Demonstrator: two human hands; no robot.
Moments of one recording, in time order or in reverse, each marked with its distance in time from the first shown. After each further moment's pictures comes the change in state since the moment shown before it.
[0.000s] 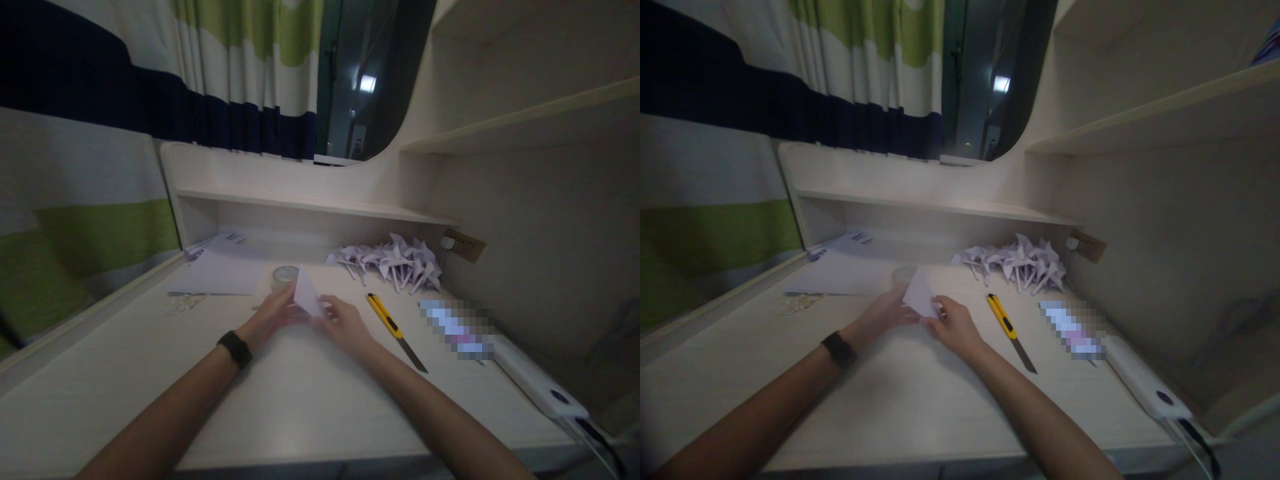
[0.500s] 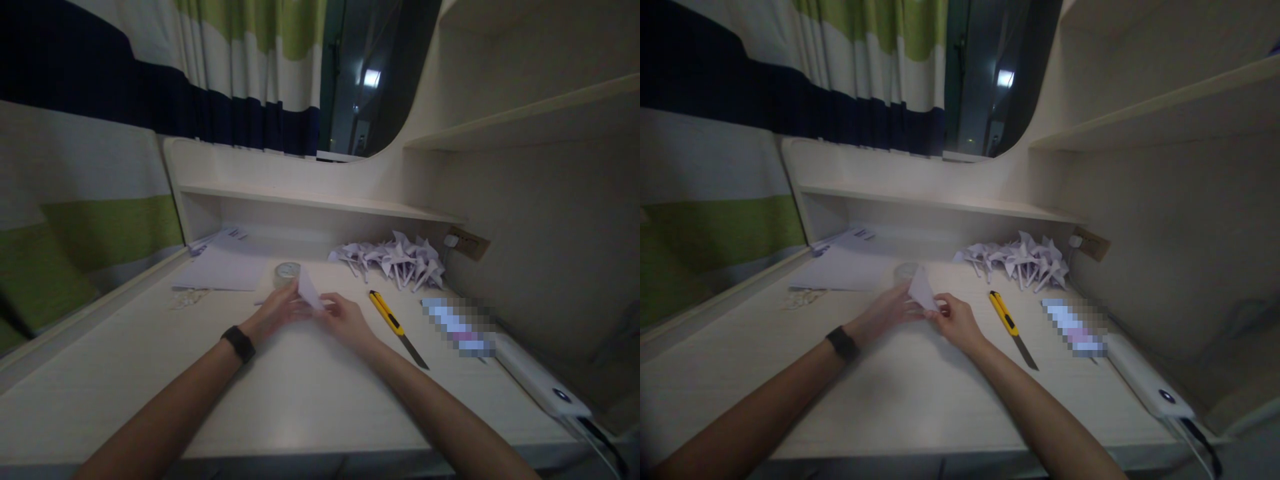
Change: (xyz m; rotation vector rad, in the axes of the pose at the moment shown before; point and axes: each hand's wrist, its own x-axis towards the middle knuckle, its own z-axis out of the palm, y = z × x) left_hand 0.002 -0.004 -0.004 -0.073 -0.036 -0.013; right_hand 0.000 -0.002 0.002 0.267 -0.056 0.098
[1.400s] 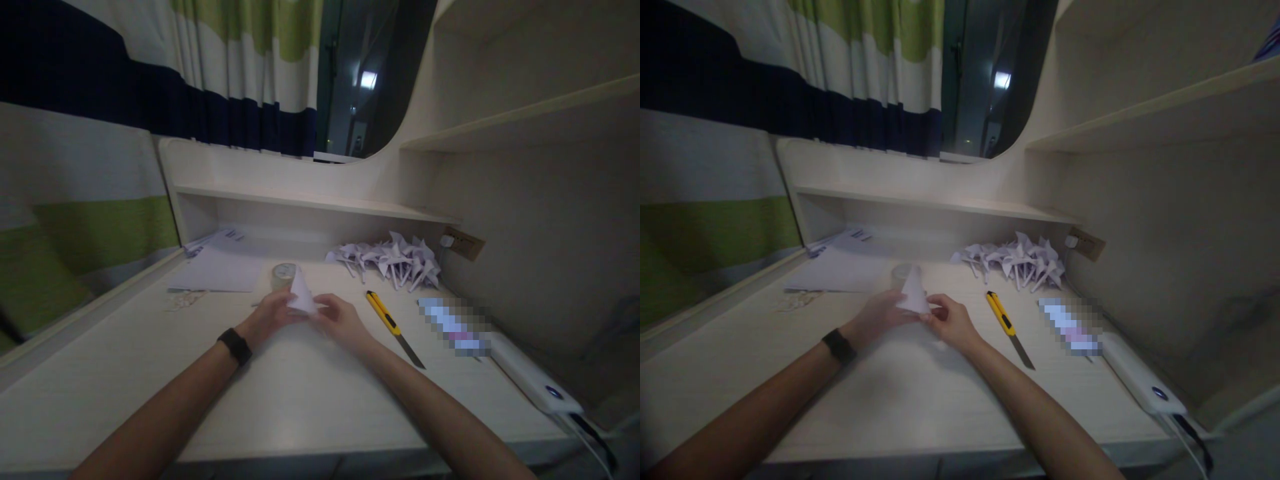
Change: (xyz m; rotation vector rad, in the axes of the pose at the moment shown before) left_hand -0.005 0.002 0.000 -0.096 0.007 0.042; right_hand -0.002 -0.002 0.003 0.229 -0.051 -0.037
